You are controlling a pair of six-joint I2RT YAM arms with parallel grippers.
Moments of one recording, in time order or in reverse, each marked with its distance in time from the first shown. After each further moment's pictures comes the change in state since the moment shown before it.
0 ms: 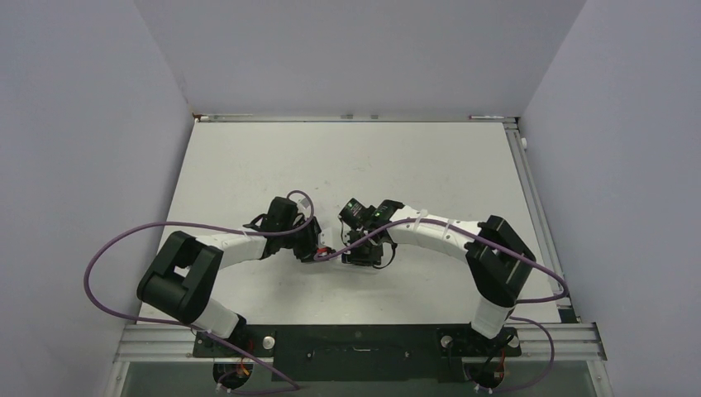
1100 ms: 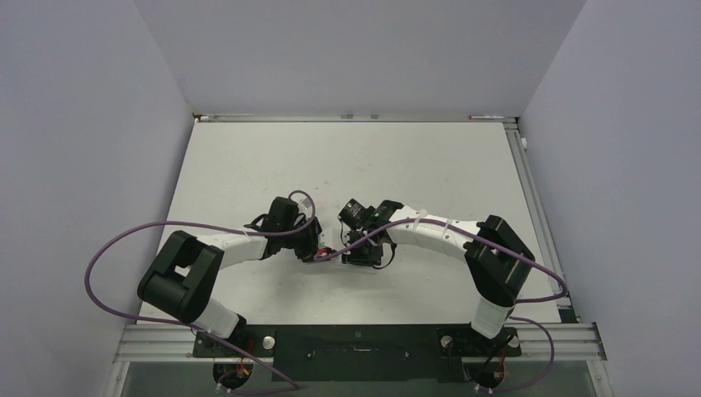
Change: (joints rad) left arm -0.008 0.002 0.000 0.014 0.014 0.000; right arm 0.000 0.010 0.000 0.000 0.005 0.002
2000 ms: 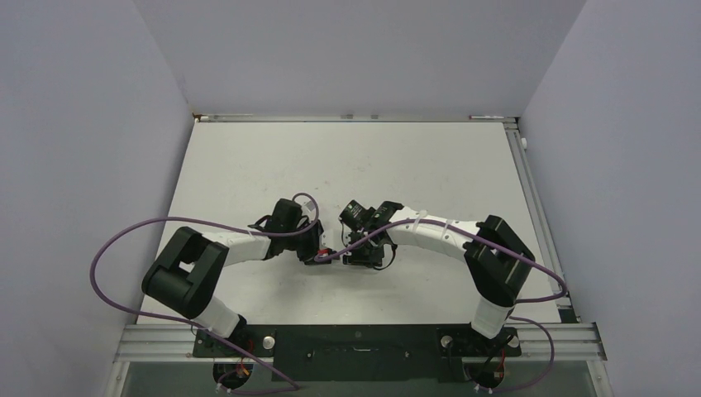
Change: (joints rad) left arm -0.023 0.032 0.000 0.013 0.007 0.000; right arm 0.000 -0.002 -0.015 0.000 0.002 0.009
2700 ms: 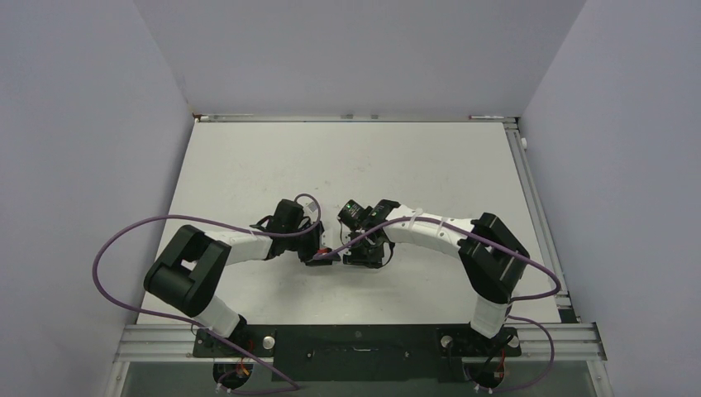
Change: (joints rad) left arm -0.014 0.021 0.003 0.008 0.006 0.011; right arm -0.001 0.037 0.028 -0.030 0.005 0.006
